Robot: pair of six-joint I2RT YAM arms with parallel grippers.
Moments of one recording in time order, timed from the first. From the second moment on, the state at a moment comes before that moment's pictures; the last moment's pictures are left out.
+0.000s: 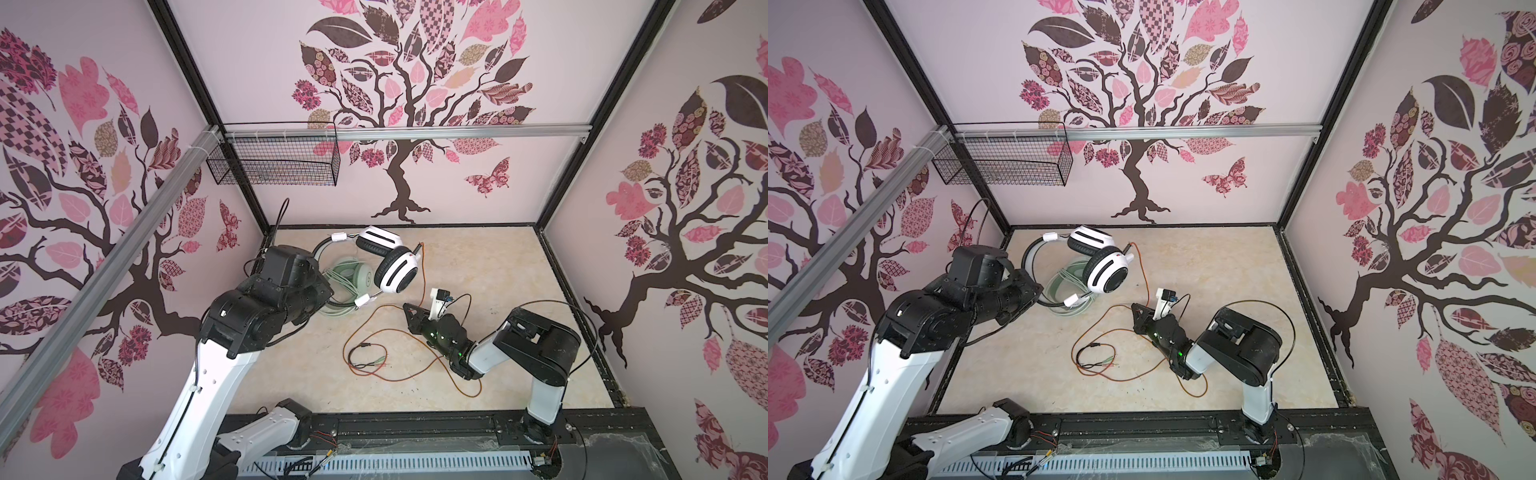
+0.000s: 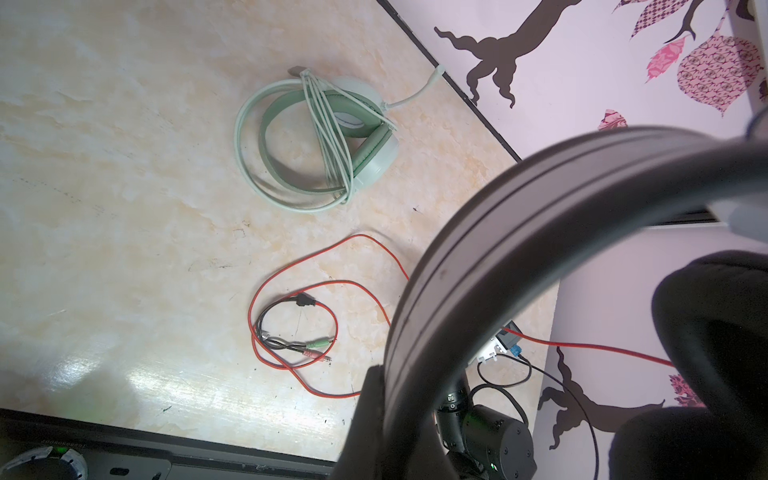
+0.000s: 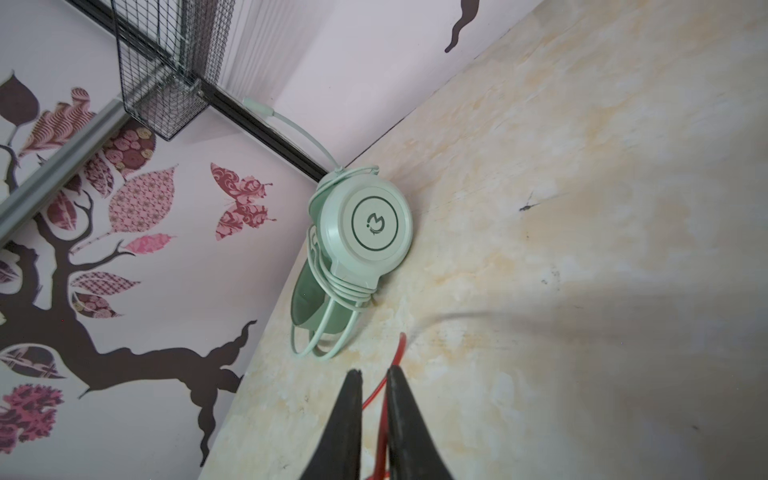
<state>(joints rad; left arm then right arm) -0.48 1.06 1.59 -1.31 -0.13 -1.02 0.88 1.86 0.51 1.25 0.24 0.89</state>
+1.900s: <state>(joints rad) -0.48 1.21 1.36 -0.79 0.03 -1.07 0.89 1.40 0.64 0.21 -0.23 0.66</state>
